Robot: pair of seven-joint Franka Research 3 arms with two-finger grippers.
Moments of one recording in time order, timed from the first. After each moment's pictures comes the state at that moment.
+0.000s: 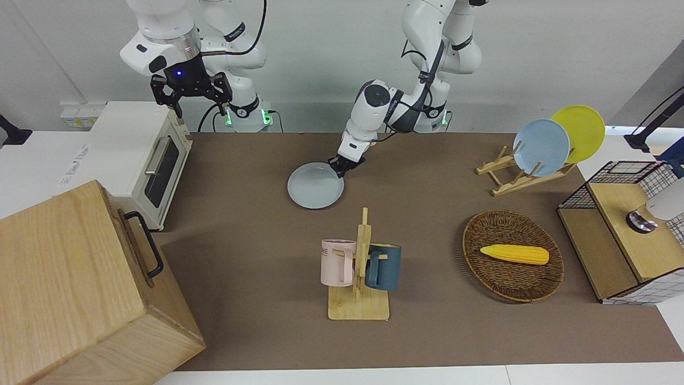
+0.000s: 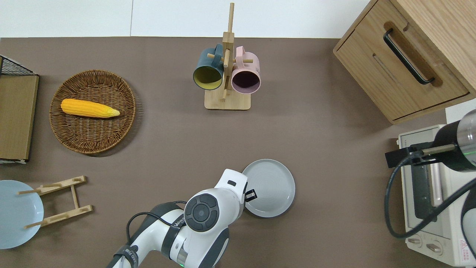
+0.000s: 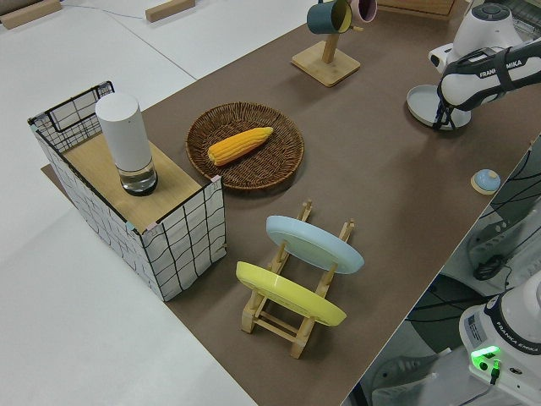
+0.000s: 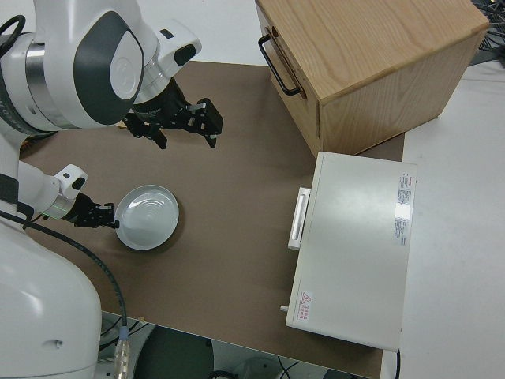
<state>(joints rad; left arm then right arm) -0.36 0.13 -0.42 -2.30 -0.30 2.57 -0.89 -0.05 -0.06 0.16 -1.54 -0.04 1.40 0.01</state>
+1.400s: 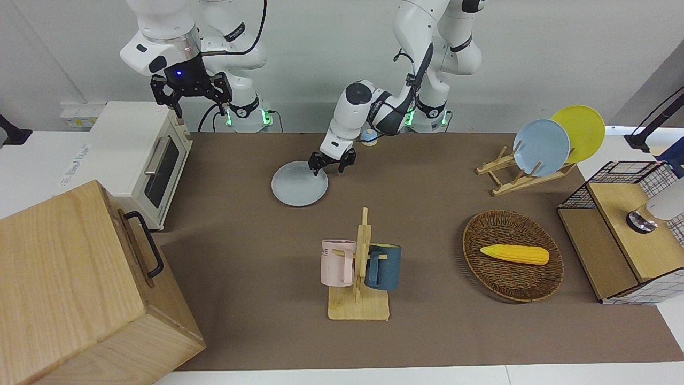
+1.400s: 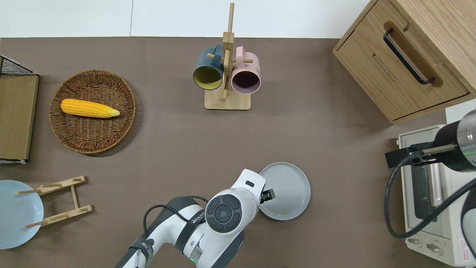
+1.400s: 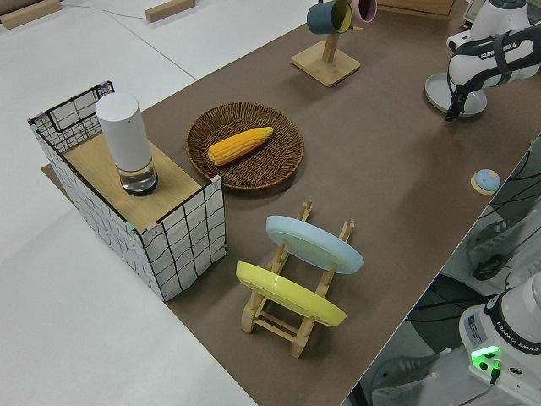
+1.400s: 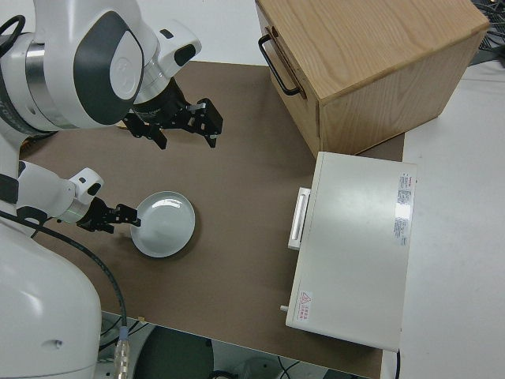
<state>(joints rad) -0.42 0.18 -0.40 -2.21 -0.20 2.53 -0.92 -0.05 -0.06 0.16 -1.54 -0.04 1.40 0.01</state>
